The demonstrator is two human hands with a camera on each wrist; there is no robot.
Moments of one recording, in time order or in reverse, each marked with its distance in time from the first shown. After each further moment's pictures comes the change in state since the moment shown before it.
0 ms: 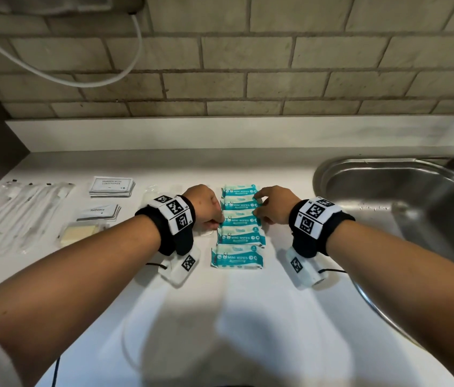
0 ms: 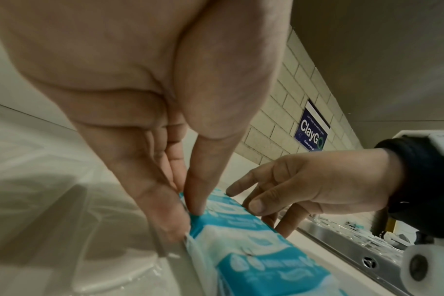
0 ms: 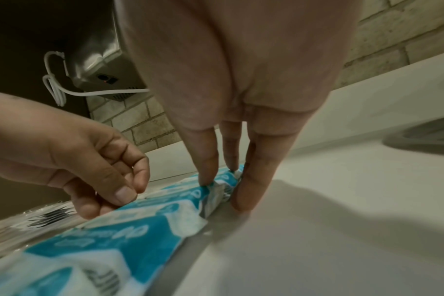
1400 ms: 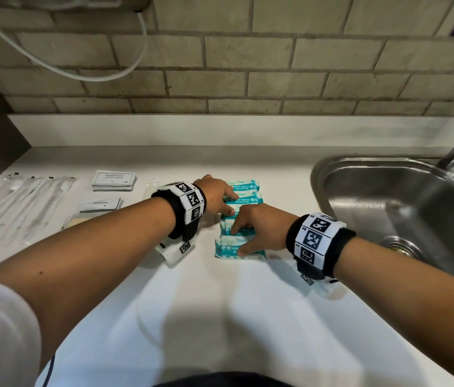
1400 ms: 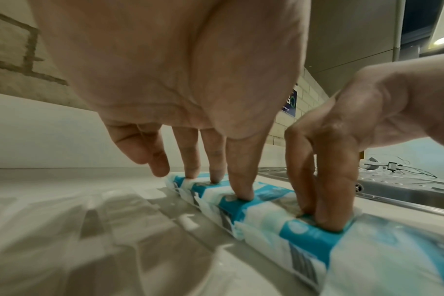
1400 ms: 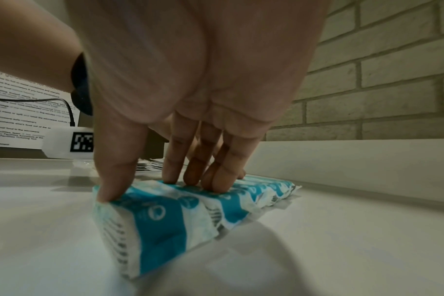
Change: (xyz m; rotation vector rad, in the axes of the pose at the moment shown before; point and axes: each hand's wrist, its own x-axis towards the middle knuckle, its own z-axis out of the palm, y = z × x) left_hand 0.034 -0.004 0.004 0.733 0.021 0.291; right_hand -0.059 -0.019 0.024 -0.390 -0.143 -0.477
